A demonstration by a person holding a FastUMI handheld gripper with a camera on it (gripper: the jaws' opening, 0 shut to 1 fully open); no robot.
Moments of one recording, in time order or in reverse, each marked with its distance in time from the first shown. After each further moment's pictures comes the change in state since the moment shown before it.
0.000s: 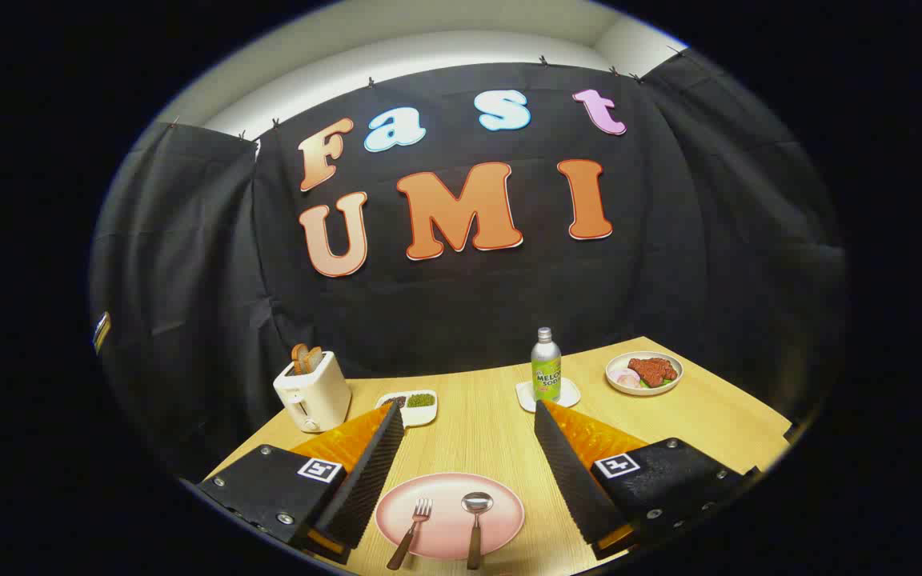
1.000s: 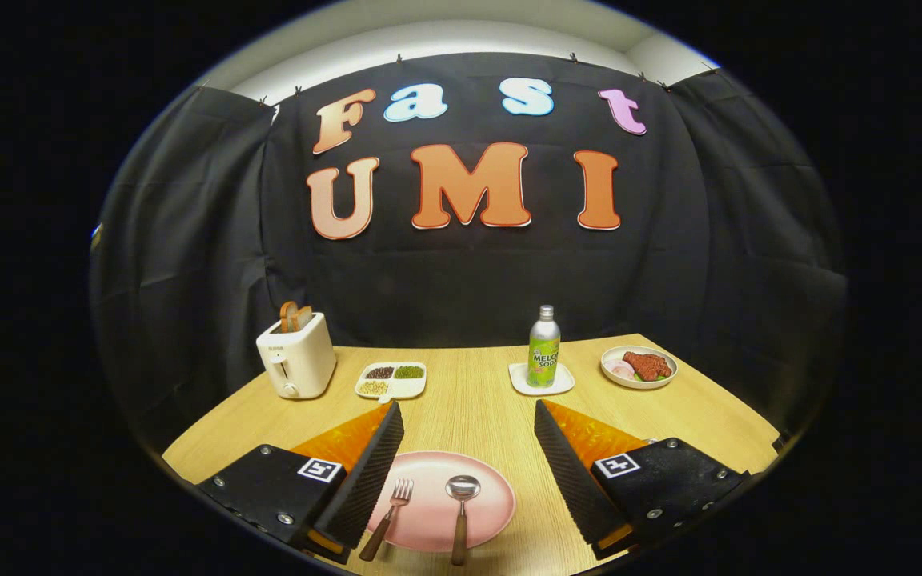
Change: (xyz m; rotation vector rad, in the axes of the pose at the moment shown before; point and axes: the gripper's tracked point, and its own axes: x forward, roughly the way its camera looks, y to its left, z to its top) arm 0.010 0.006 -0.054 -0.128 0.063 -0.027
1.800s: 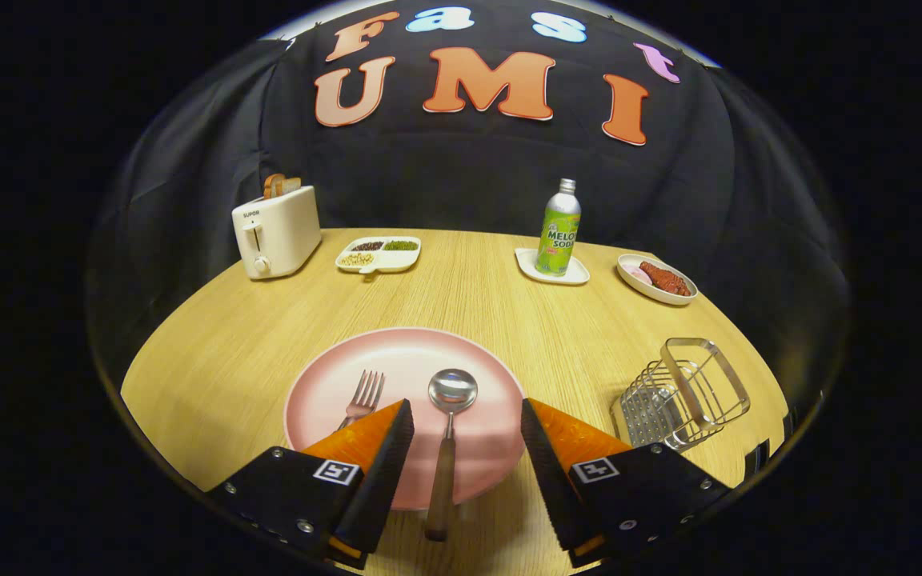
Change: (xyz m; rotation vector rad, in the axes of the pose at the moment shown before) arm 0.017 0.006 -0.153 -0.103 0.361 0.001
